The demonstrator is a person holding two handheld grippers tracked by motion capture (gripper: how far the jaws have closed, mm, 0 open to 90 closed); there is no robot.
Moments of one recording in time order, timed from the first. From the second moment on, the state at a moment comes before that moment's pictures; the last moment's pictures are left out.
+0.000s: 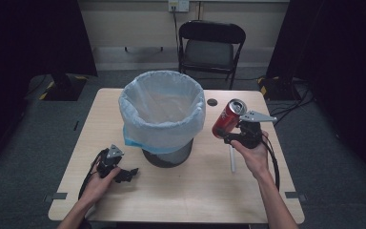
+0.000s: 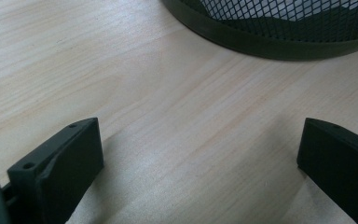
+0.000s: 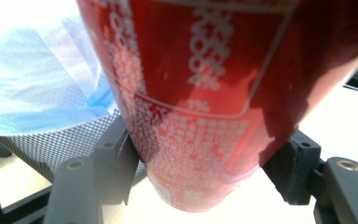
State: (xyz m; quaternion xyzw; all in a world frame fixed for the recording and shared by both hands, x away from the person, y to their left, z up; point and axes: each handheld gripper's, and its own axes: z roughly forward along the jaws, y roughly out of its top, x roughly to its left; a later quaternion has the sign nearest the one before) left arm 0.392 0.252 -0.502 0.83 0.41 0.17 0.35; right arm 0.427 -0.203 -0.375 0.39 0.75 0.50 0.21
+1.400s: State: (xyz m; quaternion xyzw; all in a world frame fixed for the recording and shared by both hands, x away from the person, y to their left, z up) left arm 0.392 0.252 -0.502 0.83 0.41 0.17 0.35; right arm 0.450 -0.186 -0.287 0.38 0.70 0.55 0.27
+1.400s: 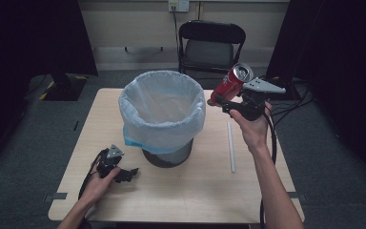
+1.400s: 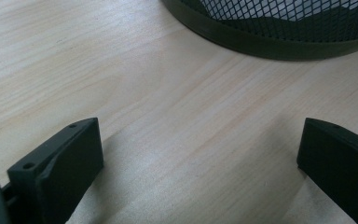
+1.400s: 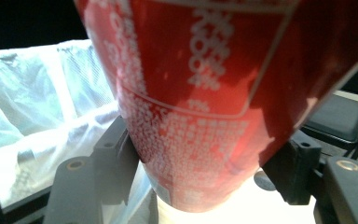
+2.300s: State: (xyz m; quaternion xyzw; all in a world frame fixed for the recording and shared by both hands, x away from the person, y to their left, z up) left arm 0.392 0.252 -0.502 0.83 0.41 0.17 0.35; right arm 0.458 -0.146 -0.230 0.32 0.69 0.59 0.27
